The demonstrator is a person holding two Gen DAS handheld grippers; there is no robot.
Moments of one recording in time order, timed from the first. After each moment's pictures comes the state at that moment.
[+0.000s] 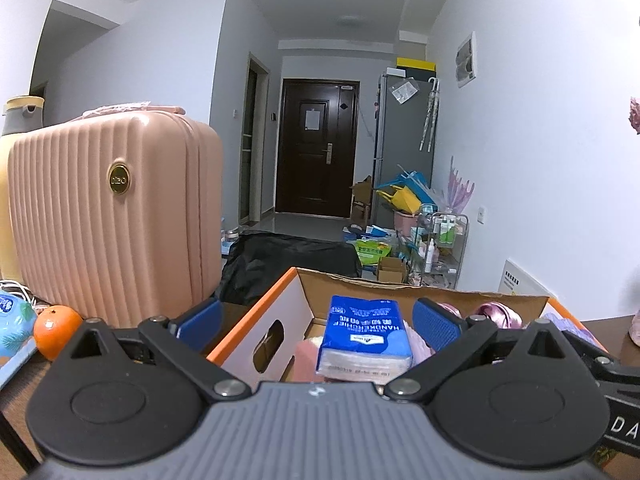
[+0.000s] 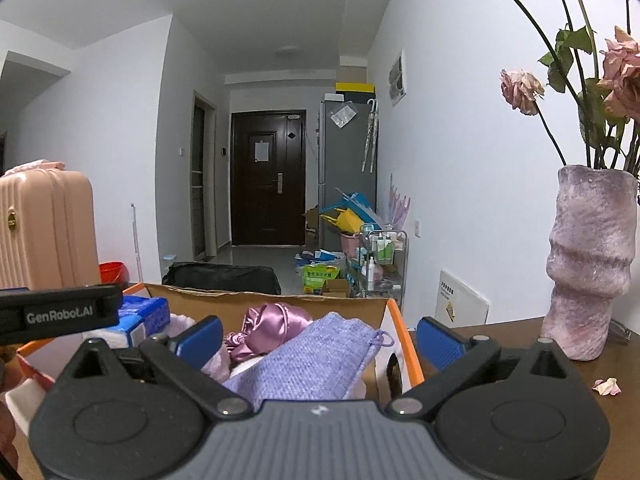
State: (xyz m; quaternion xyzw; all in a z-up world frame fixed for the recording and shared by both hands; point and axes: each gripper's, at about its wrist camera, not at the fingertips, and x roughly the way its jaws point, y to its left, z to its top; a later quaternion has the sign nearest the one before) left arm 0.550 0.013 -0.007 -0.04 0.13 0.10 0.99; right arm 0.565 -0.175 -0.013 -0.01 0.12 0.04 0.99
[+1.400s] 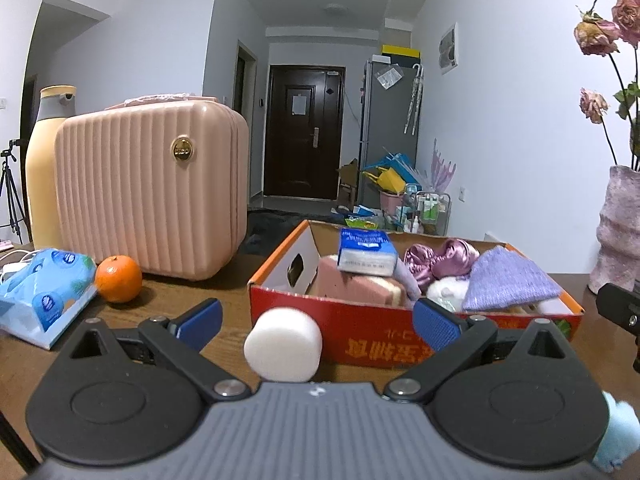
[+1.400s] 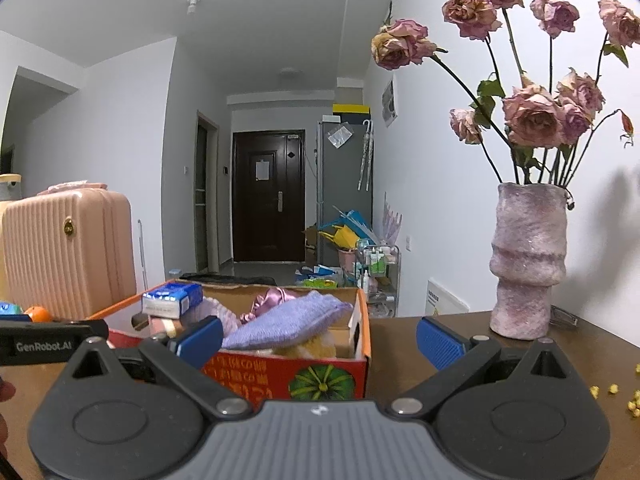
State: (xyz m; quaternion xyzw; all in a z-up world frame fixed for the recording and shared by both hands) left arm 0.429 0.017 -0.012 -0.04 0.16 0.08 0.98; right arm 0.434 -0.202 -0.006 0.00 0.09 0.03 0.99
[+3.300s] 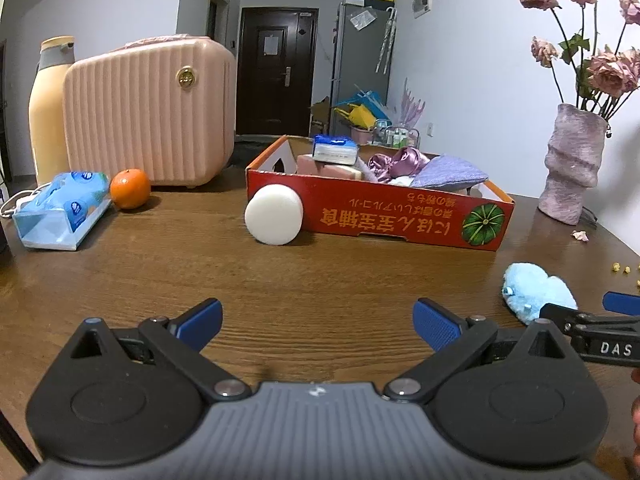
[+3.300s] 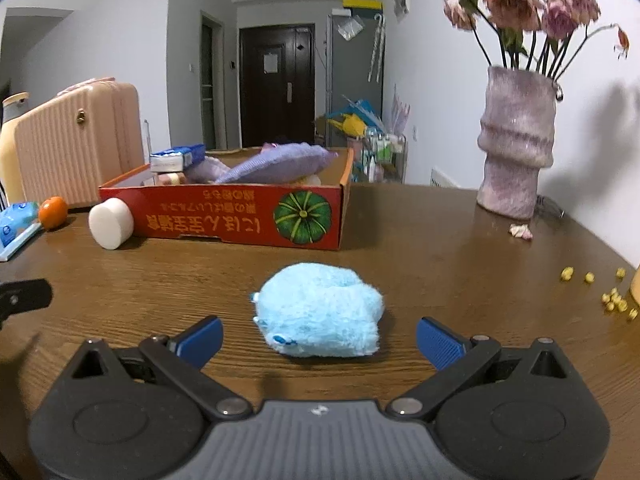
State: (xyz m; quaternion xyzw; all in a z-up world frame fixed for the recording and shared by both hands) left arm 0.332 0.013 -0.029 -0.04 0.25 0.03 0.97; right arm 0.387 -0.234 -0.046 -0.01 0.27 0.05 0.96
